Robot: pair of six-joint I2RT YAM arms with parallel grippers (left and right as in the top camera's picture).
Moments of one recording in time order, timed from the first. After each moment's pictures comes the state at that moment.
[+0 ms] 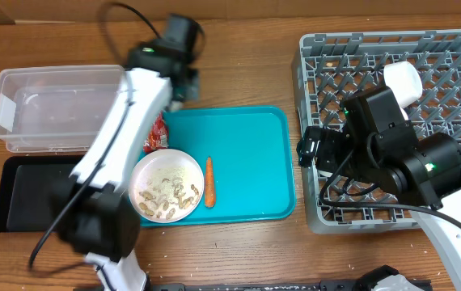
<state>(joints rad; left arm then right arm) -0.25 1.87 1.83 -1.09 -0.24 -0.27 0.43 1.25 1.47 -1.32 -0.07 0.62</state>
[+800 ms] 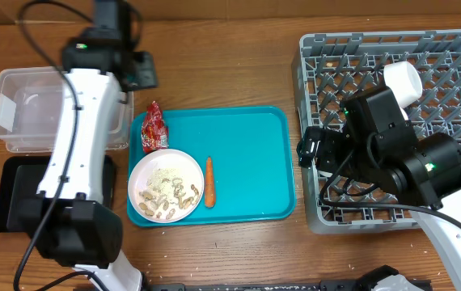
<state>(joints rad) -0.10 1.85 1.83 -1.10 -0.13 -0.26 0.43 1.25 1.47 -1.33 -0.07 0.62</state>
